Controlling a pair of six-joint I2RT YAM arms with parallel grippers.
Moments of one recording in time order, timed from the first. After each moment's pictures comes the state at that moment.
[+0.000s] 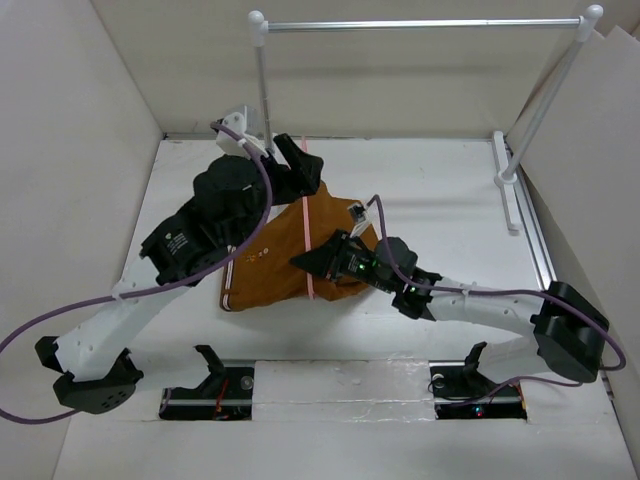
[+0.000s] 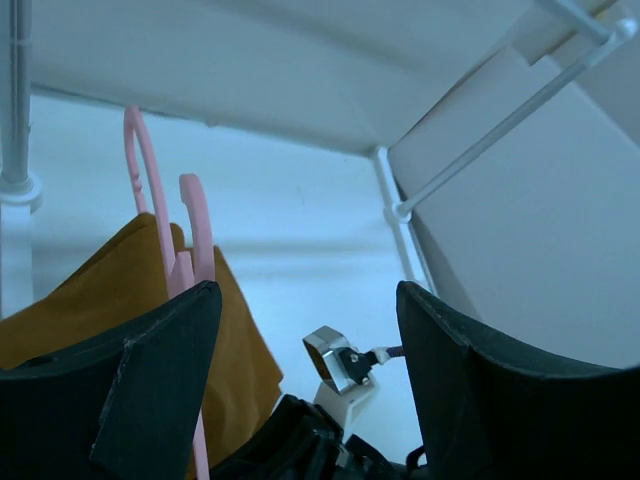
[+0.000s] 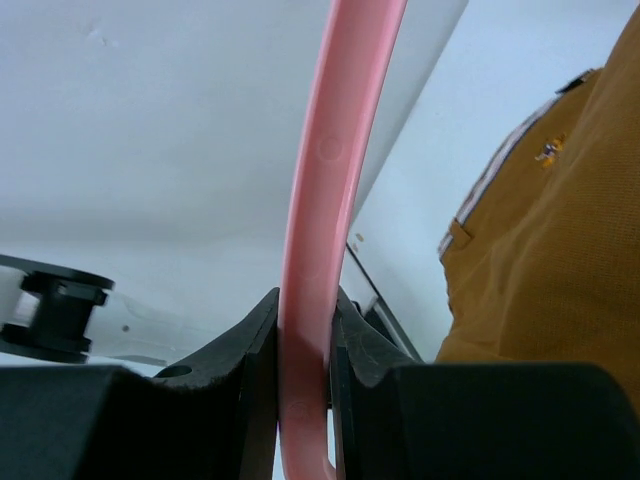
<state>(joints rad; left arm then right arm) -0.91 1.15 1.57 -0.58 -0.50 -0.64 1.01 1.35 0.73 0.65 -0.08 1.04</state>
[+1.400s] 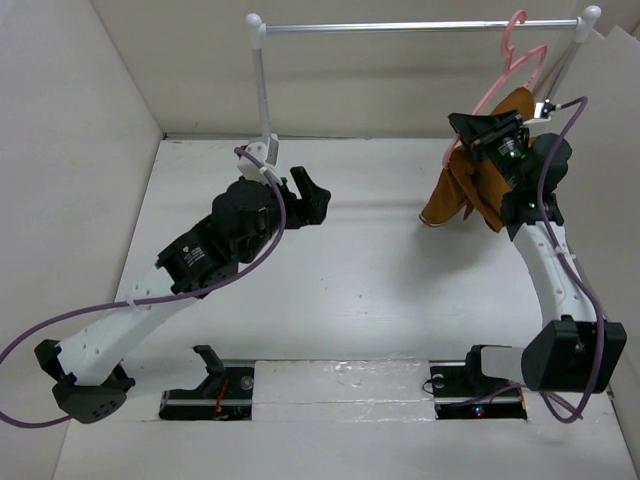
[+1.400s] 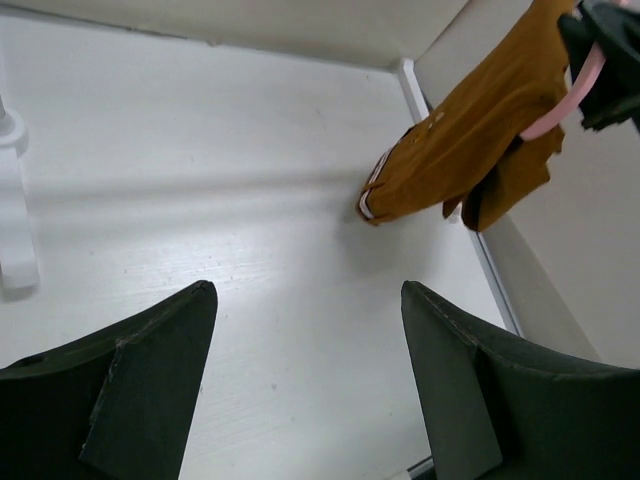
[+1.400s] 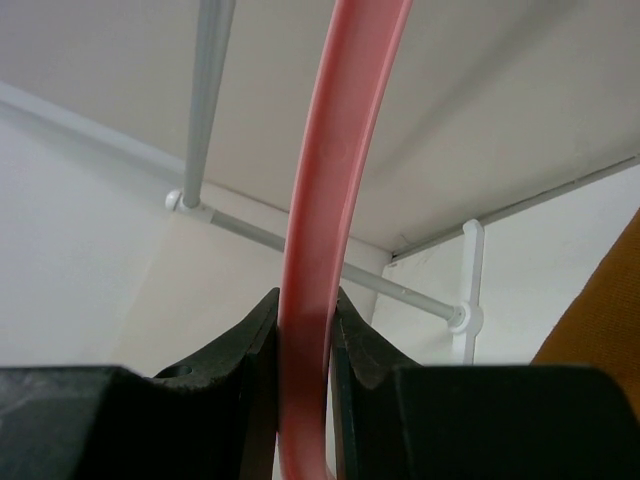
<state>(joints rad) -0.91 1.07 1.36 -0.50 -0.42 -0.60 -0.04 1.25 1.14 0.31 -0.44 1.19</state>
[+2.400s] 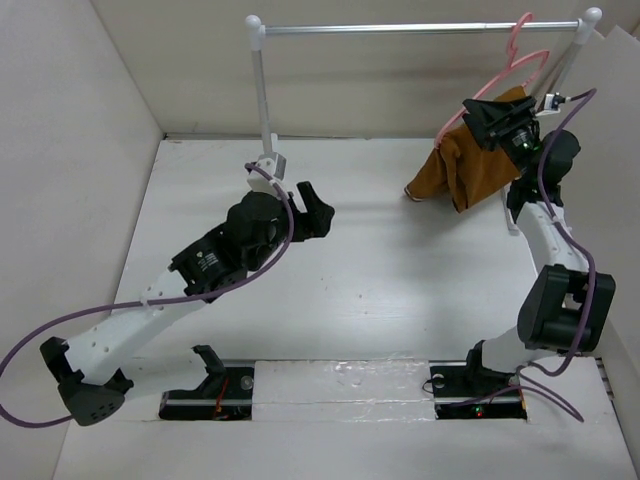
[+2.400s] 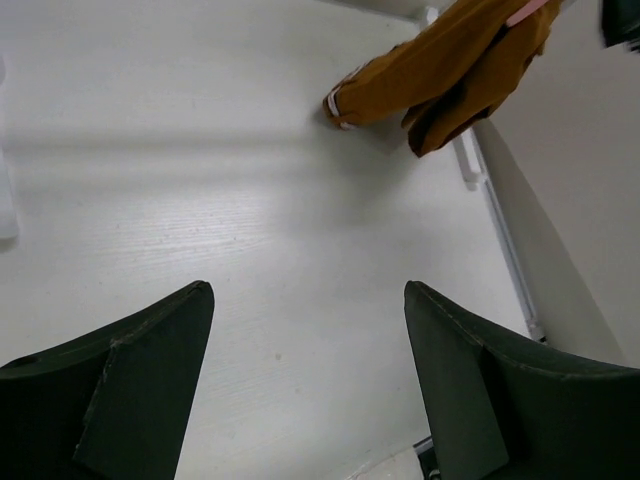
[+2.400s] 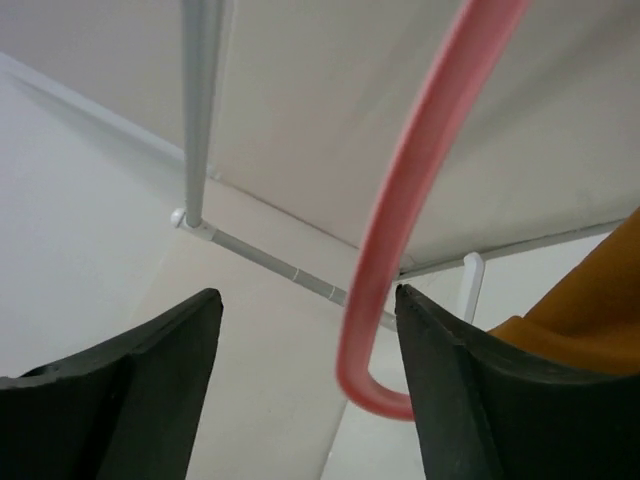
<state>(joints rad) -0.91 1.05 1.22 -0.47 -0.38 -0.67 -0.20 1.51 1.18 0.66 -0.62 1.32</state>
